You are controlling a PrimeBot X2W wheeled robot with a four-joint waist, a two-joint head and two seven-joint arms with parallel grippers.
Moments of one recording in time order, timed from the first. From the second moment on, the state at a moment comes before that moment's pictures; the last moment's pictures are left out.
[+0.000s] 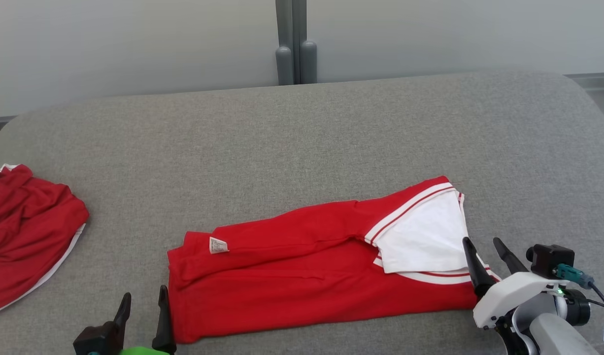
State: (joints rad) left arm 0.03 0.05 0.01 0.41 -0.26 -0.07 -0.26; right arm -0.25 -0.24 0.25 0.67 0.56 0.13 -0.26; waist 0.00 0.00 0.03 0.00
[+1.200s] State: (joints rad) left arm -0.02 0.05 -0.05 0.38 -0.29 -0.06 -0.26; right arm -0.44 -0.23 0.36 0.97 0.67 0.13 -0.24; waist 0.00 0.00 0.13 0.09
